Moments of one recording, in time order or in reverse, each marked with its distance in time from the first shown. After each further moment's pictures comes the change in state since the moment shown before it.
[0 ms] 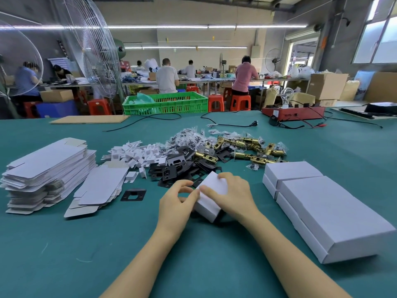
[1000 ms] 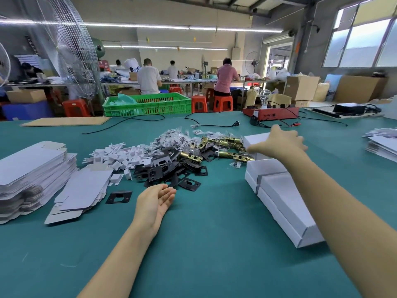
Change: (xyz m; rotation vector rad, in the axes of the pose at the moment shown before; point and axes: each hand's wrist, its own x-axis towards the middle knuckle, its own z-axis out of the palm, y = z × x) left_hand 0.020 0.002 -0.014 -0.743 0.062 -0.480; right_hand 0.051 0.008 -0.156 -0.460 0.198 0.471
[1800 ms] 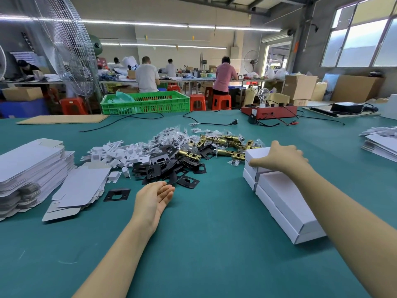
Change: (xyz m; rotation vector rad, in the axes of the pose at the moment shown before) left_hand -0.002 -0.003 0.001 0.023 -0.009 0.015; right_hand -0.005 0.031 0.022 -0.122 -0.131 -0.001
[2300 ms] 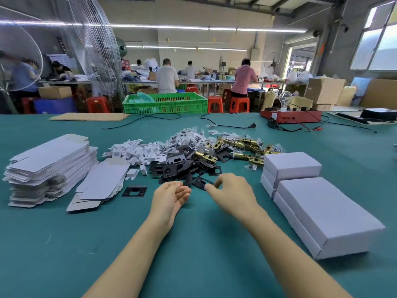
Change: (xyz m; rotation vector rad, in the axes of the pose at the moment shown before) left_hand -0.001 0.000 0.005 0.049 0.023 0.031; right_hand -0.101 -0.090 0.074 0.290 -0.026 -0.501
